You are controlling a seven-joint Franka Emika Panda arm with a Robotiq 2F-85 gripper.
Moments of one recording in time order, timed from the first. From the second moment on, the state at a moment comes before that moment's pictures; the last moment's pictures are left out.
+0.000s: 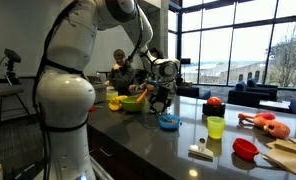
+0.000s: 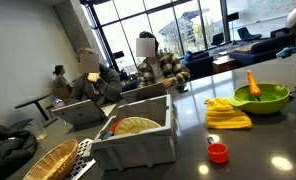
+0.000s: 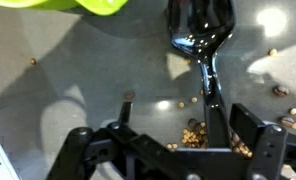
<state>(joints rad) 0.04 0.33 -0.03 -2.00 0.28 2.09 1.92</state>
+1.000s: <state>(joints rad) 0.11 0.36 0.01 -1.88 0.29 2.08 2.32</state>
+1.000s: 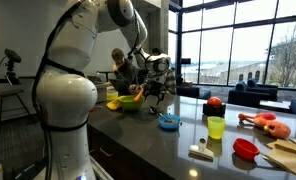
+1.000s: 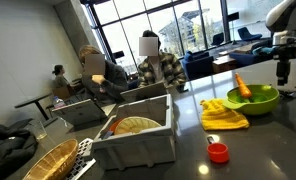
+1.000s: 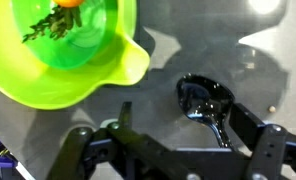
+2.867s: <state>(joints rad) 0.04 0.36 -0.07 -1.96 0.26 2.13 1.81</state>
